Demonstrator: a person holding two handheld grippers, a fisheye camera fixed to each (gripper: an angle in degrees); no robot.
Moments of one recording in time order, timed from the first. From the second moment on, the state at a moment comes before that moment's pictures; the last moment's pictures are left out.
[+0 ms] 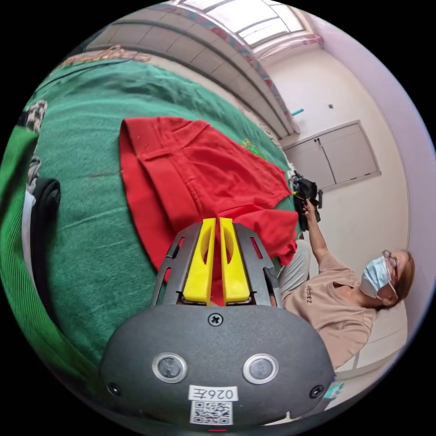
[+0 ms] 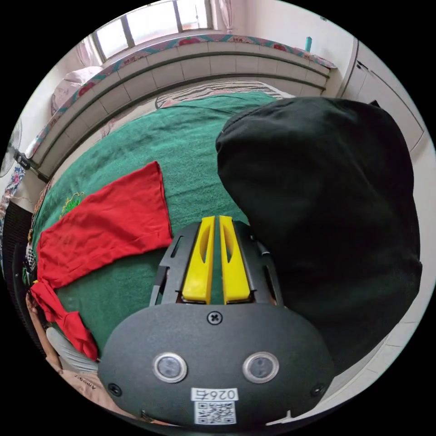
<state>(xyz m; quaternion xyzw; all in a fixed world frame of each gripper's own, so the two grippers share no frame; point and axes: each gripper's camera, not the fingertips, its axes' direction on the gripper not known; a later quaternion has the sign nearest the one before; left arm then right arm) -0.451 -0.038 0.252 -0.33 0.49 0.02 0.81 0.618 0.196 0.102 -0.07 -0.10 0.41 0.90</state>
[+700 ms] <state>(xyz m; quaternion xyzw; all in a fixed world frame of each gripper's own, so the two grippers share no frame) -0.455 -0.165 0.037 -0.15 0.29 0.13 0.94 0.602 0.092 -0.044 0.06 -0.09 0.39 0.92</state>
